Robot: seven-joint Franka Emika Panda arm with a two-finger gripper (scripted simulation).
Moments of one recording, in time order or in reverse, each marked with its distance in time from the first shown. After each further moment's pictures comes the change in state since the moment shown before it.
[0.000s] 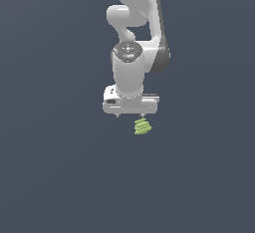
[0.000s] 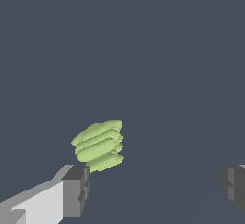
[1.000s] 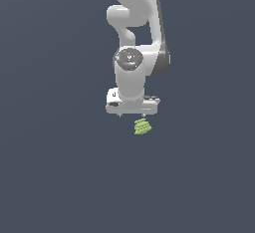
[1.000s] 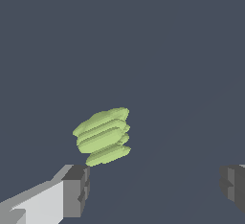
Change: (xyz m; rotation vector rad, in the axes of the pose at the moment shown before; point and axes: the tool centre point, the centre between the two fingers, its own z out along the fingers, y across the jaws) arm -0.015 -0.008 0.020 0.017 -0.057 0.010
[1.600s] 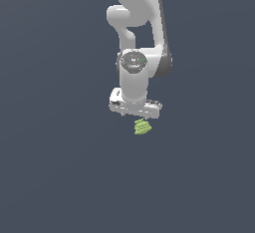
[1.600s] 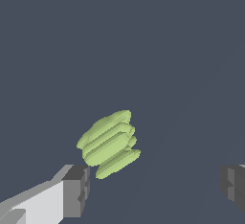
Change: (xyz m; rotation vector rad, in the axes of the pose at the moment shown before) arm -0.001 -0.009 0.011 -0.005 0.008 0.180
